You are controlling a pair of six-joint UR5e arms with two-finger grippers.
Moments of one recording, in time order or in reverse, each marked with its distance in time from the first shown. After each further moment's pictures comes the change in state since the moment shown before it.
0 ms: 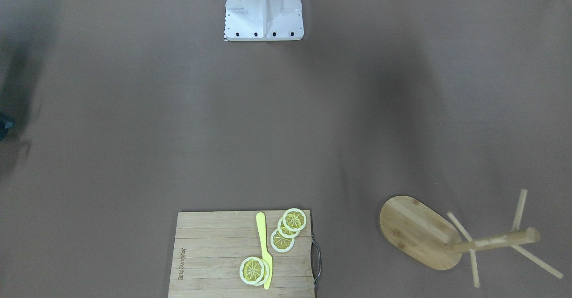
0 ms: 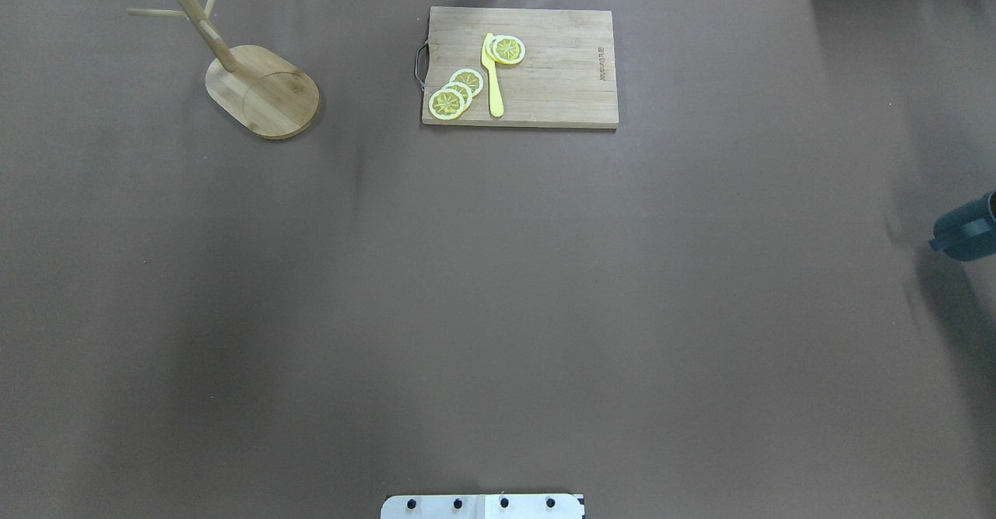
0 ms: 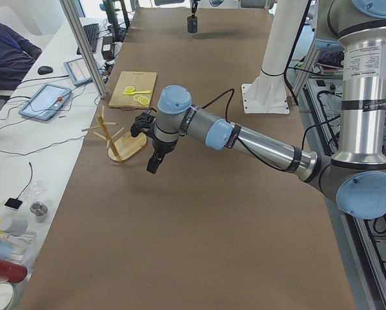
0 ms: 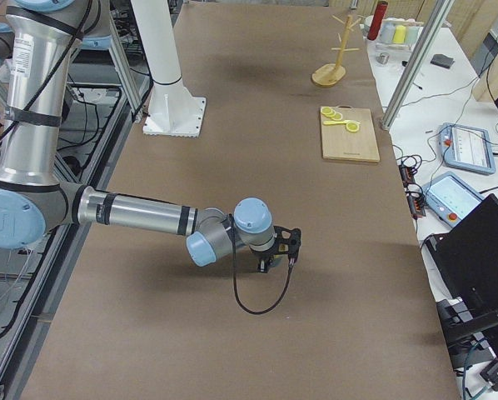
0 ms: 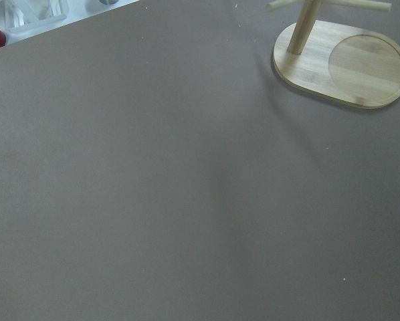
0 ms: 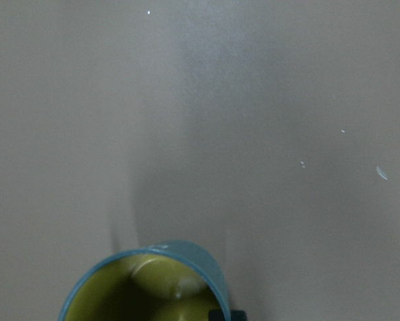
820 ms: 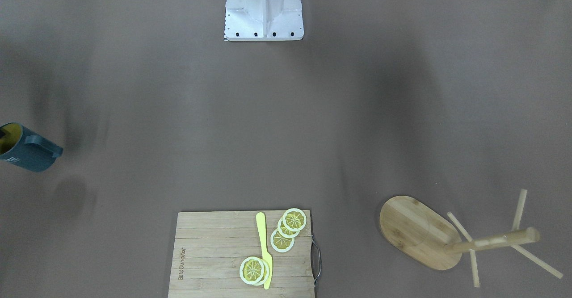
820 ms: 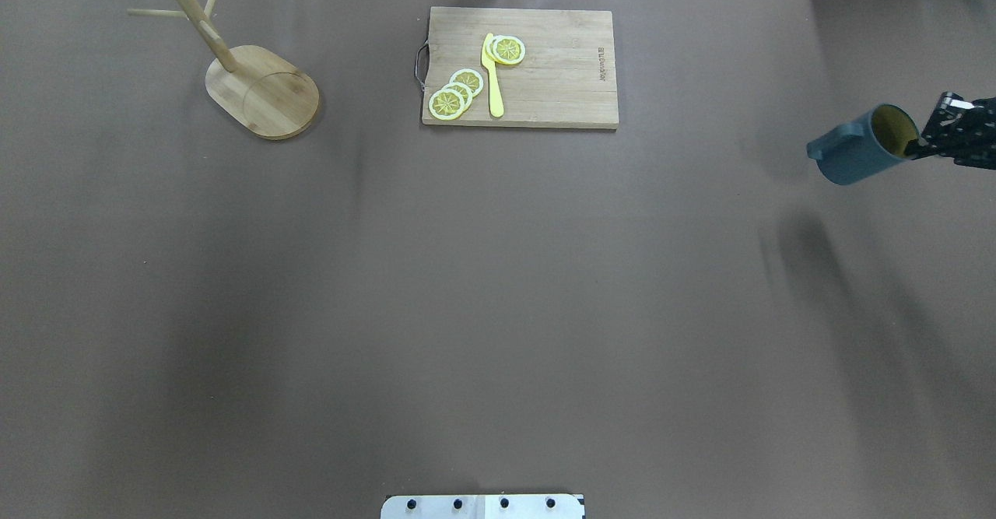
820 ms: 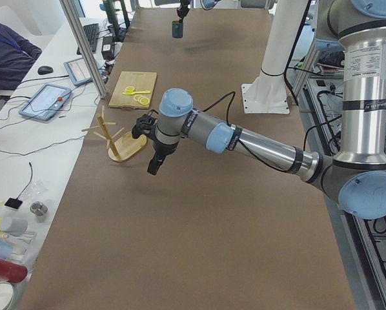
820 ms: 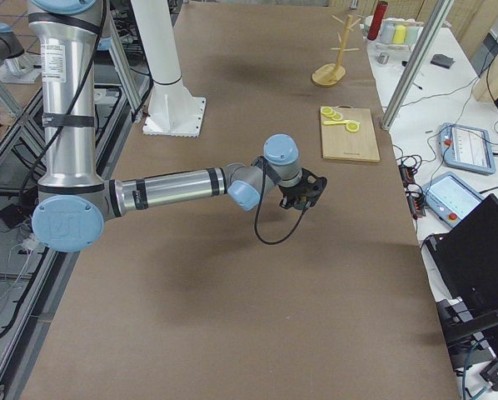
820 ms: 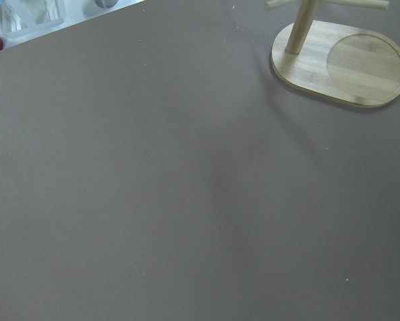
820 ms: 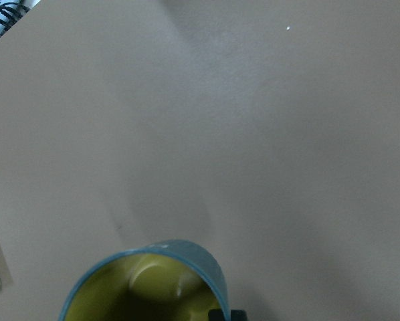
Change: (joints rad) left arm 0.005 0.014 0.006 -0.031 -0.003 -0.011; right arm -0.196 0.207 0.148 -0.102 -0.102 0.663
